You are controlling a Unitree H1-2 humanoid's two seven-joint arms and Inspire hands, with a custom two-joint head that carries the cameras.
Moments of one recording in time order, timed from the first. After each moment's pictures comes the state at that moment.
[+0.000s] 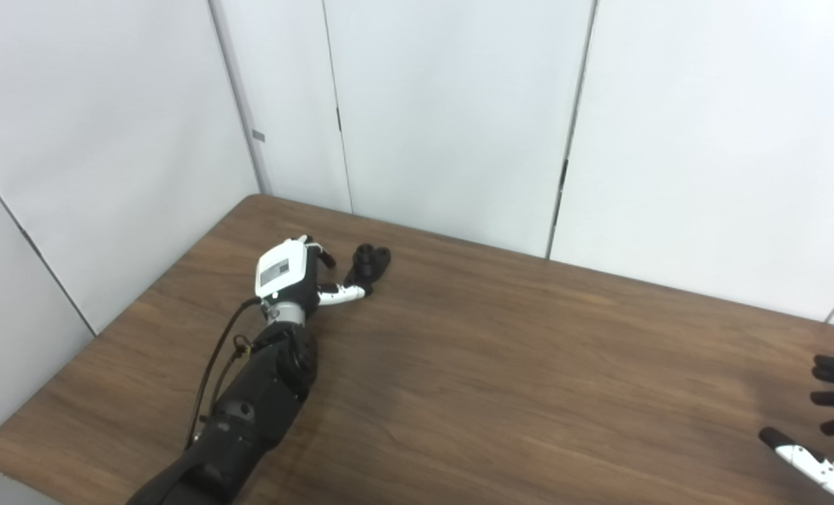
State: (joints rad) left arm -0.43 0.44 -0.05 0.56 0.62 0.29 0.34; right arm -0.12 -0.23 -0.04 -0.09 -0.38 -0.08 -0.09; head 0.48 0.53
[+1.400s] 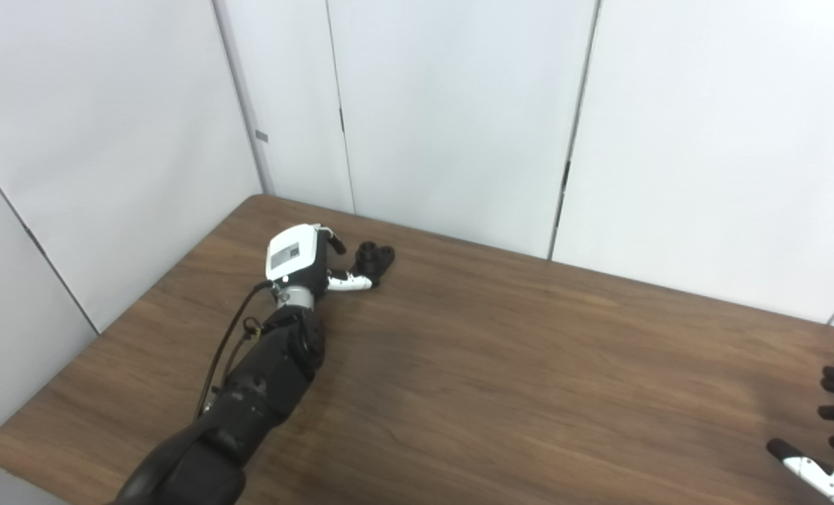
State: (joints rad) left arm -0.54 0.46 -0.14 0.75 0.57 0.21 0.41; right arm -0.08 -0.23 -0.04 -0.18 -0.38 -0.01 -0.07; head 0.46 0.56
